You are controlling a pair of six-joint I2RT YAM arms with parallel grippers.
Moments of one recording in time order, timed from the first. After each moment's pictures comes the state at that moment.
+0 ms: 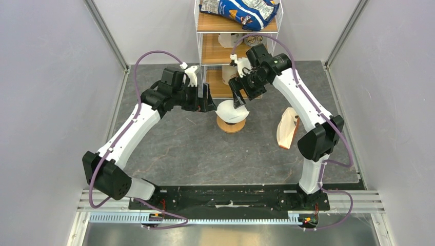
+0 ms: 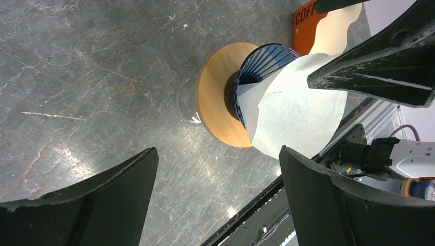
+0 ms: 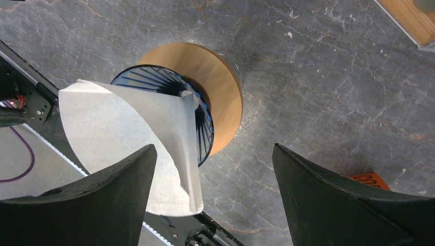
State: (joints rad) left arm -0.44 1.41 1.38 -0.68 0.37 -0.31; right arm 0.48 1.91 2.09 -1.27 -0.31 -0.07
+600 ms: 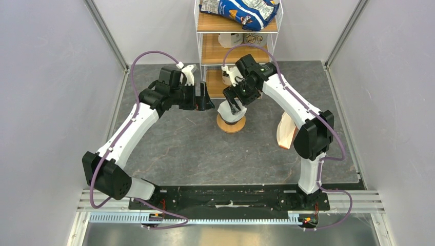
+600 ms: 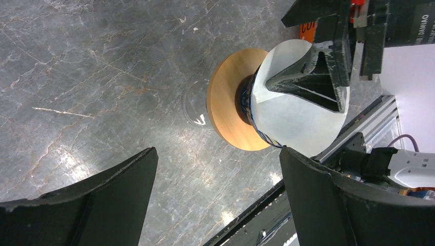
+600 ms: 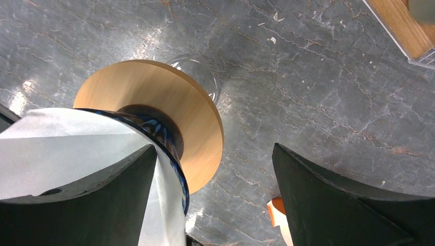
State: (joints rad) left arm -0.41 1.41 1.37 -0.67 0.37 -0.33; right arm 0.54 1.95 1.95 -1.12 -0.19 -0.12
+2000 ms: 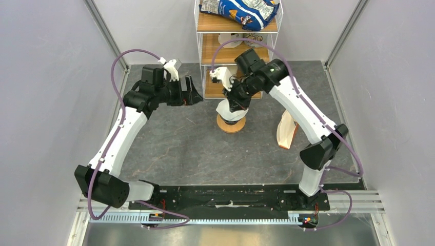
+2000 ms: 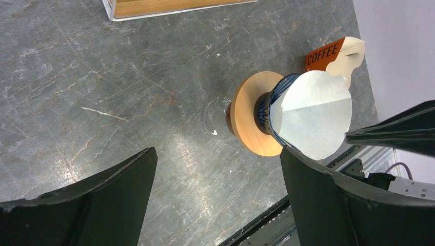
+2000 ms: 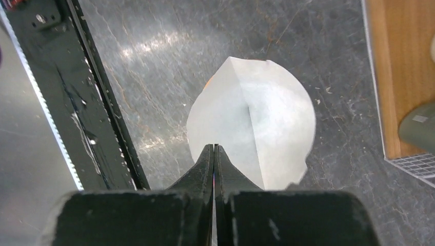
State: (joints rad) left arm -0.29 1.32 1.37 -0.68 0.37 -0.32; right arm 0.63 1.80 2.11 -1.30 -0.45 -0.47
